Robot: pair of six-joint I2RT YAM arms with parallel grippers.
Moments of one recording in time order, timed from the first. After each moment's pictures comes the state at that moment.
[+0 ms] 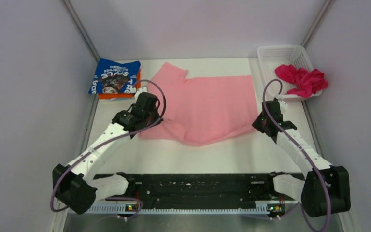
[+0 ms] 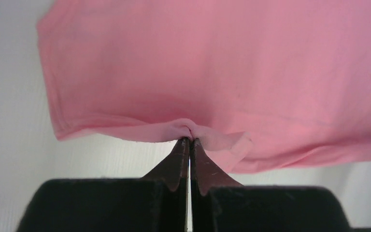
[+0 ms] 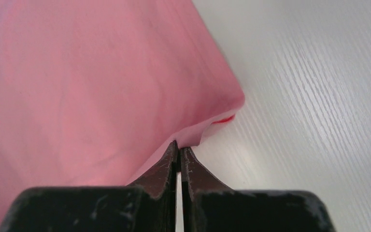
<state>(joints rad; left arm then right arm) -0.55 1.14 0.97 -0.68 -0.24 -0.79 0.16 1.09 0.63 -0.38 0.20 0.71</state>
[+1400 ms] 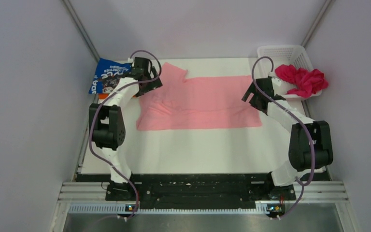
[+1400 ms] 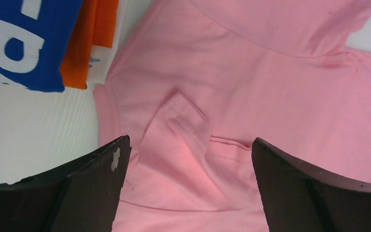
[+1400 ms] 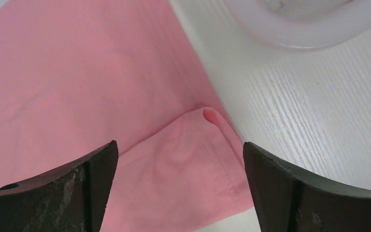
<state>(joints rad) -0.16 1.92 1.57 -0.53 -0.16 -0.54 0.13 1.58 1.00 -0.25 0.30 0.60</state>
